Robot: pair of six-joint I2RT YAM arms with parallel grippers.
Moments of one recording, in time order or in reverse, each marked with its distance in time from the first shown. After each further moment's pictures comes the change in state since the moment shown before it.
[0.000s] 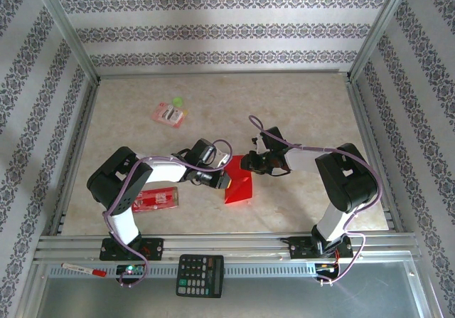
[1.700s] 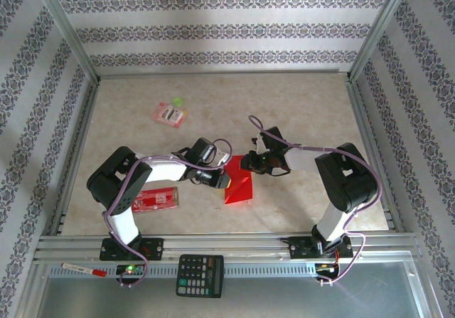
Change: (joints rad) left arm 0.005 0.000 0.020 -0.040 0.006 0.000; right arm 0.000 0.003 0.002 -0.001 -0.003 -0.002
